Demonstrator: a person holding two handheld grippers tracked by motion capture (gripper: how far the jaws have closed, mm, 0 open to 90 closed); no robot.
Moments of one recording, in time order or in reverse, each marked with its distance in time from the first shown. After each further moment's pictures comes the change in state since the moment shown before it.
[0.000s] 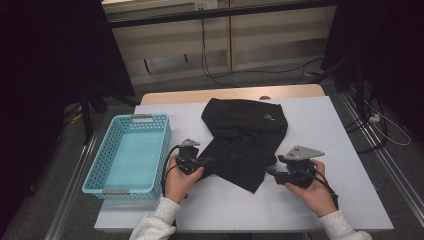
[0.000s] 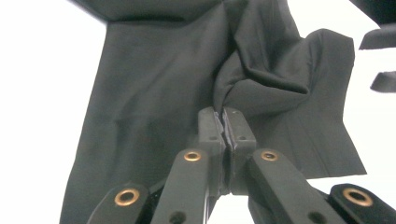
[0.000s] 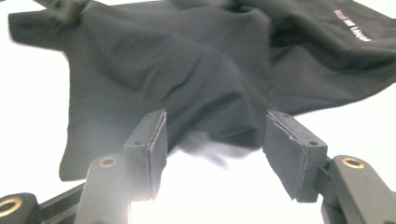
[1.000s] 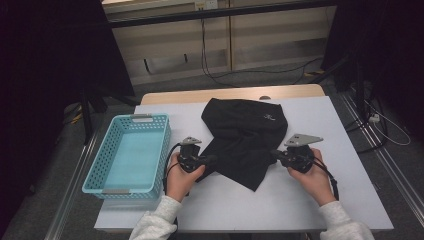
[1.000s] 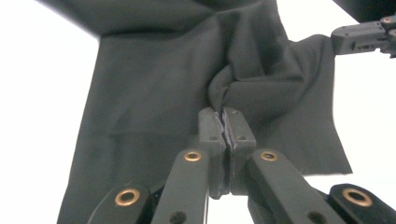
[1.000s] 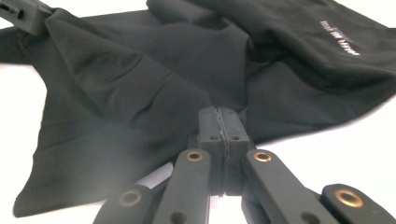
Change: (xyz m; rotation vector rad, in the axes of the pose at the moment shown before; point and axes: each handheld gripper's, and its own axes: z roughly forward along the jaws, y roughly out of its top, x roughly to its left) left arm 0.001 0.004 0.007 0.010 -0.017 0.006; right arm -0.032 0.016 0.024 0.010 0.013 0.001
